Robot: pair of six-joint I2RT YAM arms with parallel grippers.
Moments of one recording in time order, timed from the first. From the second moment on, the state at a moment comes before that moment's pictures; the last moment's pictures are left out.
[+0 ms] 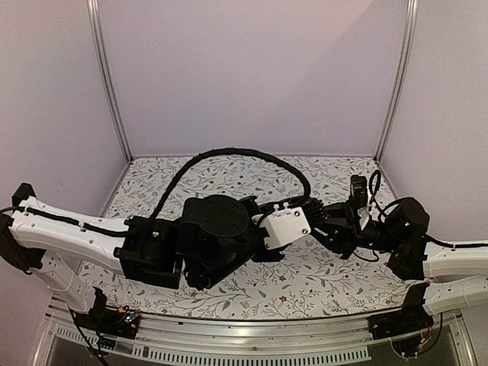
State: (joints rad) left arm -1.56 1.56 1.31 0.02 -0.81 0.61; right arm 0.92 0.98 0.39 0.88 -0.49 0.26
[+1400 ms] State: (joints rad) left arm -1.59 1.55 1.36 -0.02 -0.73 0.58; right arm 0.92 0.98 0.39 0.92 -0.48 0.24
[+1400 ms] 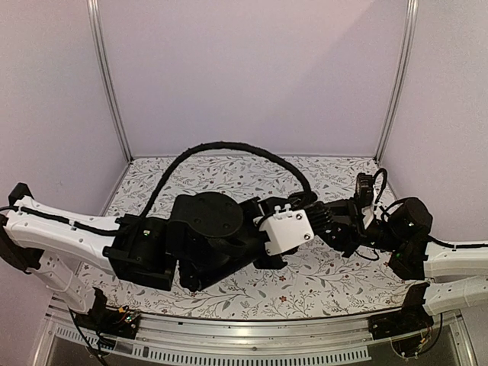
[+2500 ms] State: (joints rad) left arm -1.43 1.35 1.30 -0.16 -0.24 0.11; right arm 0.92 0.97 0.37 1.00 -0.67 0.20
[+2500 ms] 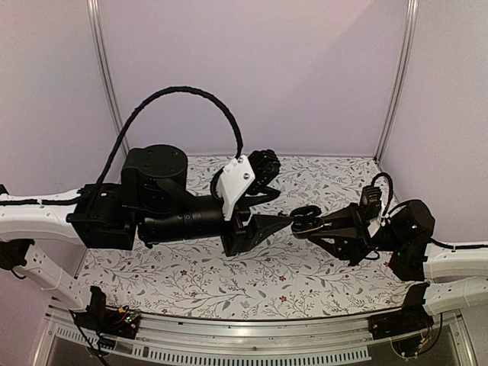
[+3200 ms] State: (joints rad) left arm -1.40 1.39 1.30 -0.16 -0.19 0.08; right arm 0.92 0.99 0.39 1.00 -0.71 0.21
